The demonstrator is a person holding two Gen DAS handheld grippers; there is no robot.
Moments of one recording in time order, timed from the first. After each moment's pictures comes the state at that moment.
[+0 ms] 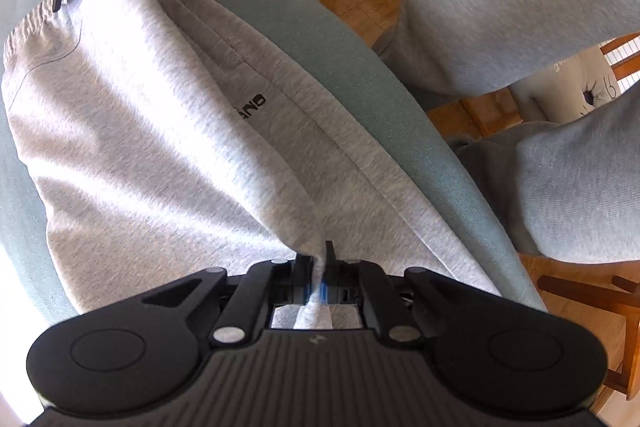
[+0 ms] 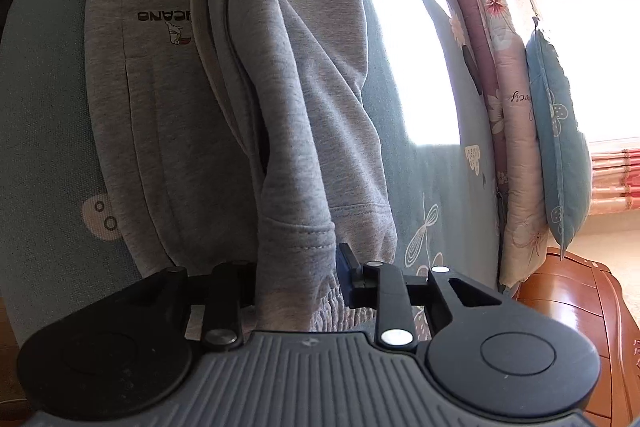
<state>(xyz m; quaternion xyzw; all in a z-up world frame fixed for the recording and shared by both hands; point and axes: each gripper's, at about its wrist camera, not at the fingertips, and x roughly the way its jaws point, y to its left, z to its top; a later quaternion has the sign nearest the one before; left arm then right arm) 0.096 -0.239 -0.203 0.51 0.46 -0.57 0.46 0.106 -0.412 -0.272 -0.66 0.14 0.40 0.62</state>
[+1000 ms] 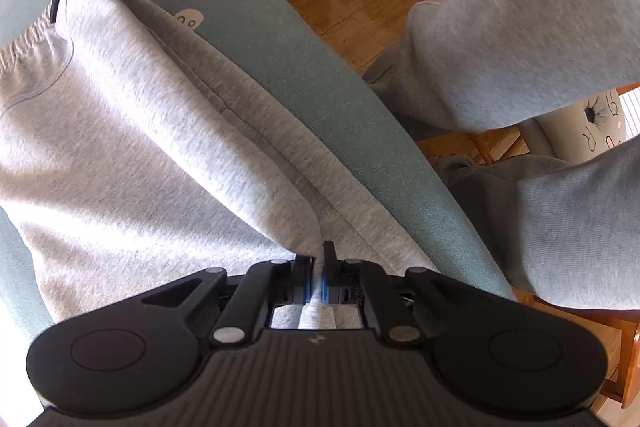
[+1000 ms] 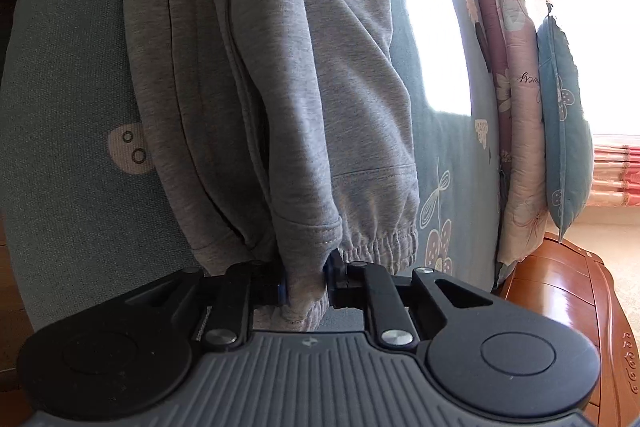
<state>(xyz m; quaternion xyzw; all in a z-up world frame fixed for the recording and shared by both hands) 0.060 -0.282 -0.252 0.51 0.46 -0.57 0.45 0.107 -0.422 -0.292 -0.68 0.18 0.37 0.61</state>
